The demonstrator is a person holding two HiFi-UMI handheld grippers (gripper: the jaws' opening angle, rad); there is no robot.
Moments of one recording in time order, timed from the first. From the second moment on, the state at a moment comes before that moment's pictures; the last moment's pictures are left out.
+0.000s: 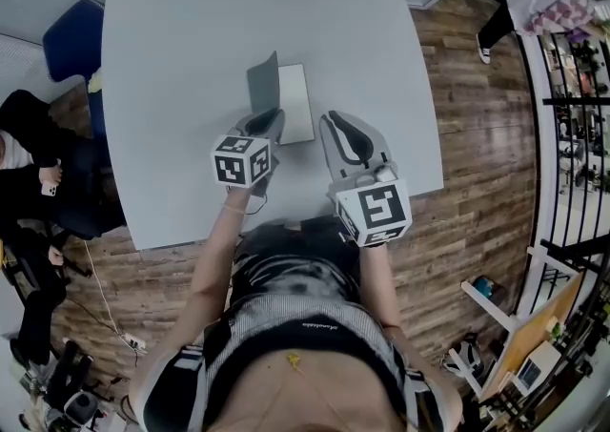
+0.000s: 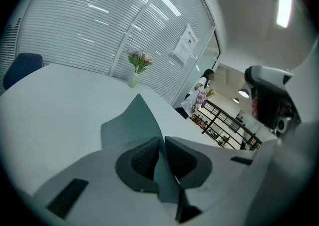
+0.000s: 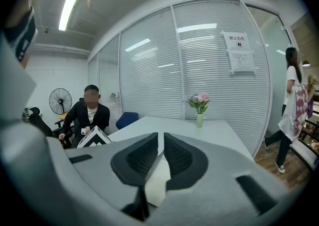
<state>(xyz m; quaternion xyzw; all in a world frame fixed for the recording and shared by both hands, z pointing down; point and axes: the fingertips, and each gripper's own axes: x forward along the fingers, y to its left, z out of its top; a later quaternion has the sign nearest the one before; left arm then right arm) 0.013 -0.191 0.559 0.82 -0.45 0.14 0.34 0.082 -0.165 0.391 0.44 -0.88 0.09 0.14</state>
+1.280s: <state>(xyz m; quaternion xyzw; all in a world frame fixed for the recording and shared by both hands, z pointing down) 0.063 -0.198 0.613 0.80 -0.43 0.21 0.36 0.117 -0.173 0.402 0.45 -0.87 0.10 0.15</state>
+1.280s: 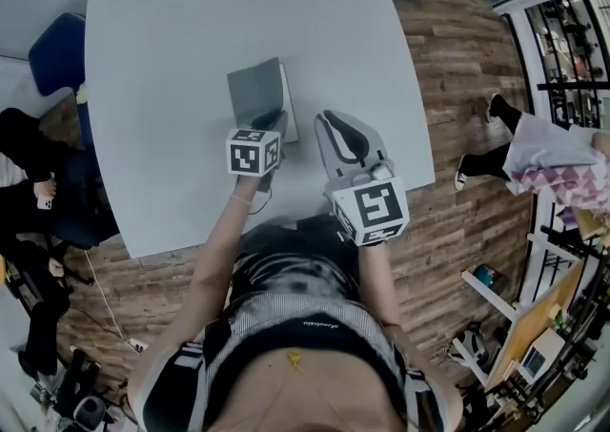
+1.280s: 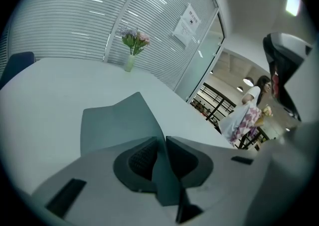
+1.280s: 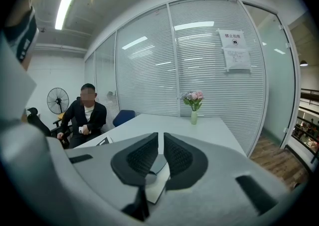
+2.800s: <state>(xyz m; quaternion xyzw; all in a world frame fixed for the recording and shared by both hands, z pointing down) 0.097 -0.193 0.658 0.78 -0.43 0.26 0.36 0.125 -0.172 0.406 0.46 -0.87 0.11 0.15</state>
